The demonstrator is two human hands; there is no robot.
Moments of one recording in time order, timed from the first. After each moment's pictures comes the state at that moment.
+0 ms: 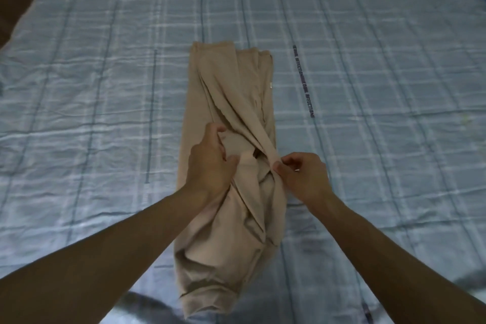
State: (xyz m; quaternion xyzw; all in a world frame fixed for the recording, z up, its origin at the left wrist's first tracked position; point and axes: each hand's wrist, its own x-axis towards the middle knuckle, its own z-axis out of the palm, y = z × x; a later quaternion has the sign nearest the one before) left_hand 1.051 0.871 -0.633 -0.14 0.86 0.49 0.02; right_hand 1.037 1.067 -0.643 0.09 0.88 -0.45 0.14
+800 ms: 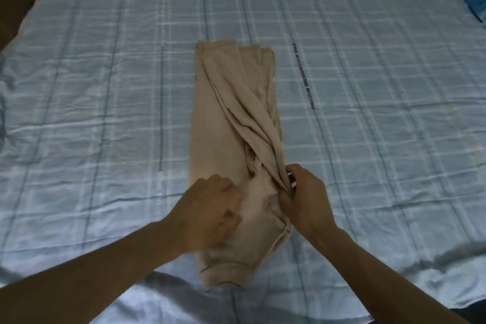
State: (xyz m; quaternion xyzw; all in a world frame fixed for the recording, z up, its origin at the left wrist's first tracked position) left_hand 1.147 0.823 -0.616 0.25 0.93 0.21 0.15; right_hand 1.120 1.053 -0.634 0.01 0.93 -0.34 0.11
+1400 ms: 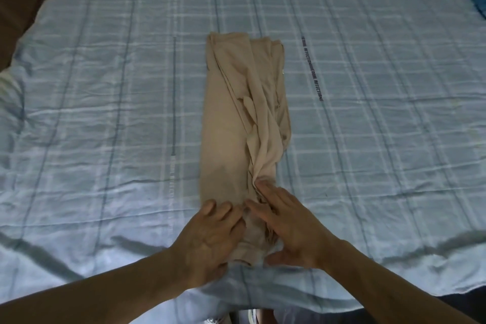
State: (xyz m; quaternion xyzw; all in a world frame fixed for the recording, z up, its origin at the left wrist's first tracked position) left_hand 1.223 0.822 -0.639 0.35 0.92 0.00 0.15; right_hand 1.175 1.052 -0.649 -0.41 0.88 -0.10 0.22
